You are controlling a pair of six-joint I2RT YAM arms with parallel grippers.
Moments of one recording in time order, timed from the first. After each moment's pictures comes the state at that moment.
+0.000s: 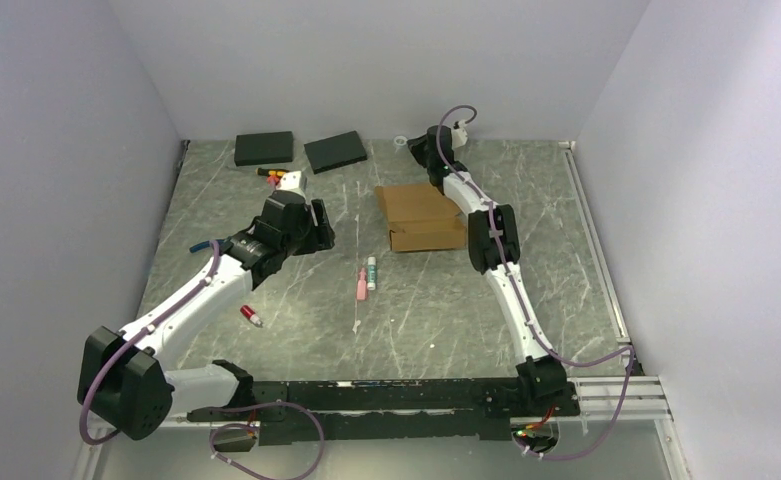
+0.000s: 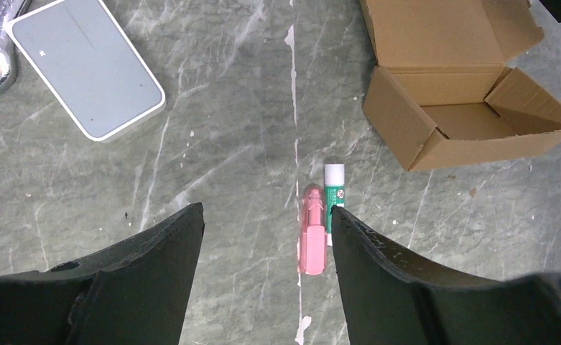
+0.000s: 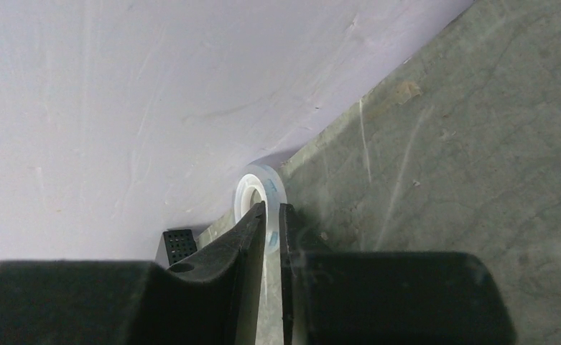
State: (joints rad) left arm -0.50 1.21 0.92 -0.36 -0.17 -0.55; right arm 0.28 2.94 2.56 0.06 0.08 1.14
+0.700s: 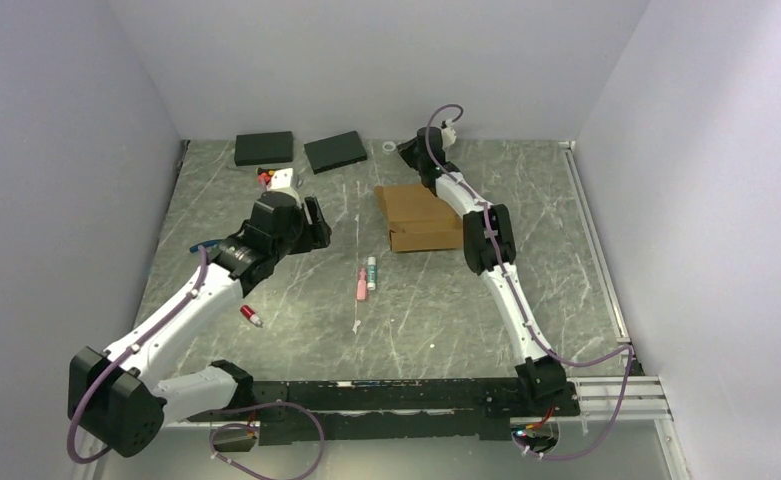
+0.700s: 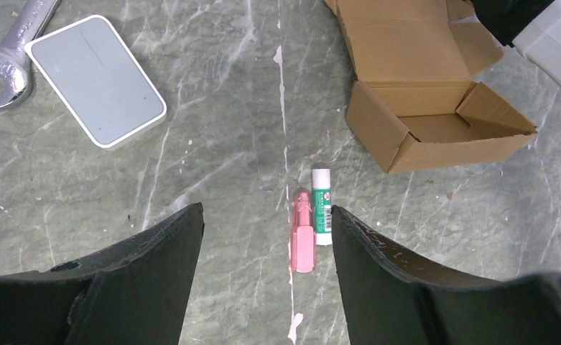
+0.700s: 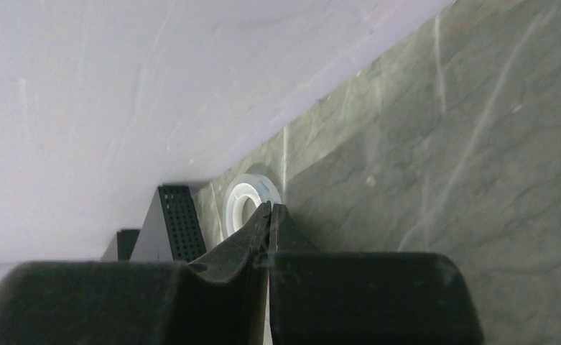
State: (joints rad) left arm -0.50 1.13 0.92 -0.37 -0.18 -0.55; right arm 0.32 2.93 2.55 0.04 0.07 1.07
